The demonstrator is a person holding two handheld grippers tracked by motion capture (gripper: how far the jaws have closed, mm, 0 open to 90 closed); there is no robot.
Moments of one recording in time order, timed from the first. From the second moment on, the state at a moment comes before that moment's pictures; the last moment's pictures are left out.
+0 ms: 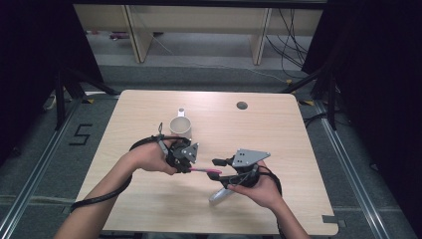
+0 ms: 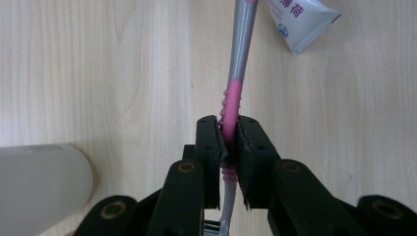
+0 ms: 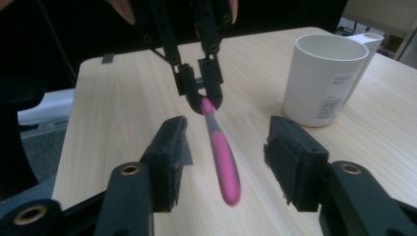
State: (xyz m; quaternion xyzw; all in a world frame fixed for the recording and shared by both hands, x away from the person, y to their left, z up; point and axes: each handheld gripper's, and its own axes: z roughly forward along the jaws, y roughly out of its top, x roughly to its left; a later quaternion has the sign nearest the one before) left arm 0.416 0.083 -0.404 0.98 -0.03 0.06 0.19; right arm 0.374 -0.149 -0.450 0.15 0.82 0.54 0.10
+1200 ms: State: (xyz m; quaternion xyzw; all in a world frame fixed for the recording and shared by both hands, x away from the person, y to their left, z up) left arm 0.414 0.075 -0.402 0.98 -0.05 0.06 0.18; right arm 0.377 -0.138 -0.459 0.12 0.85 0.51 0.08
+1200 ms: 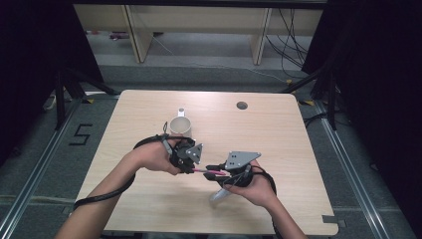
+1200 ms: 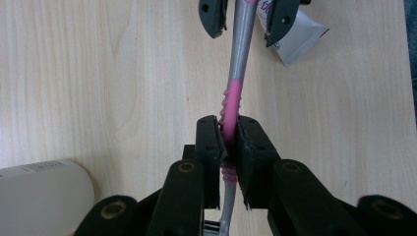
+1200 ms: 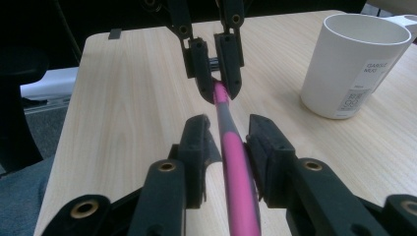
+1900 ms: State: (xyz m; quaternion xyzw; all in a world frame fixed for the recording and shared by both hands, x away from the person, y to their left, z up) left arm 0.411 0.072 -0.401 0.98 -0.06 0.07 0.19; right arm 0.375 -0.140 -0.459 0.12 0.86 0.50 0.09
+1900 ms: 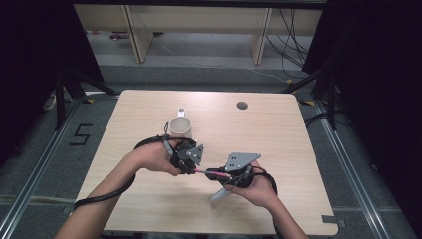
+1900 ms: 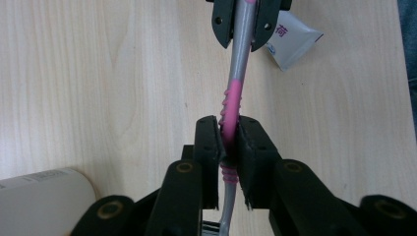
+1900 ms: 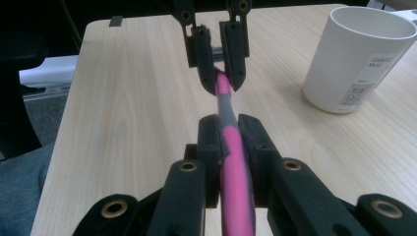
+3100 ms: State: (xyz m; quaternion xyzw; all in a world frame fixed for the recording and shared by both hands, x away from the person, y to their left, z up) left arm 0.406 0.118 -0.437 0.73 0.26 0.05 0.63; right arm 0.378 -0.152 -0.432 0.23 0.72 0.63 0.20
